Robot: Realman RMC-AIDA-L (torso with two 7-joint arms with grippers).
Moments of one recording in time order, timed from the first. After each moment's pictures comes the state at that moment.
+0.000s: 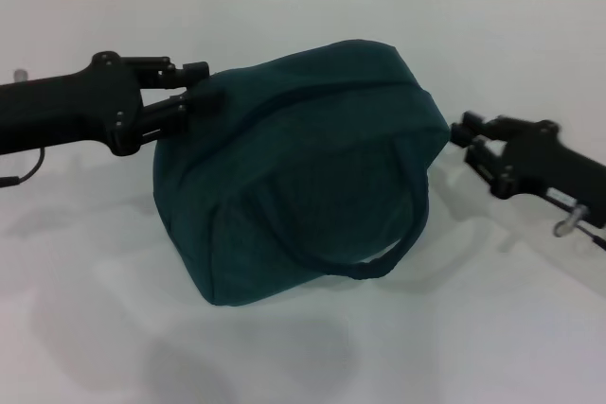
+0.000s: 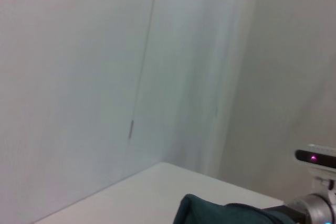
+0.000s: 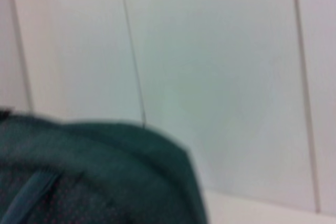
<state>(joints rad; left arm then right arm) -0.47 -1.96 0.67 0.65 1.77 1.79 -1.35 0.44 2.02 -1.65 -0.32 -0.64 -1.19 0.78</state>
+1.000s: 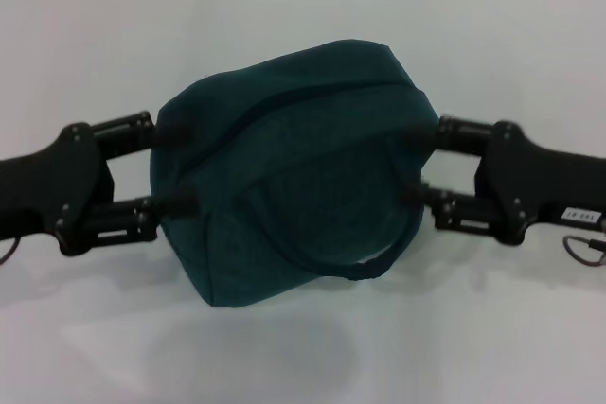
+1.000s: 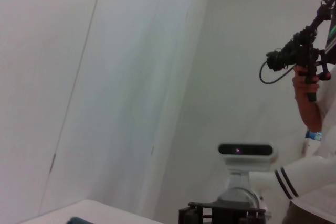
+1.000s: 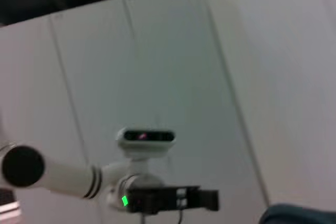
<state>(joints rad) -0.32 -1.97 0.75 0.65 1.63 2.03 -1.33 0.54 1.96 -1.53 -0.43 -1.02 -1.67 1.12</state>
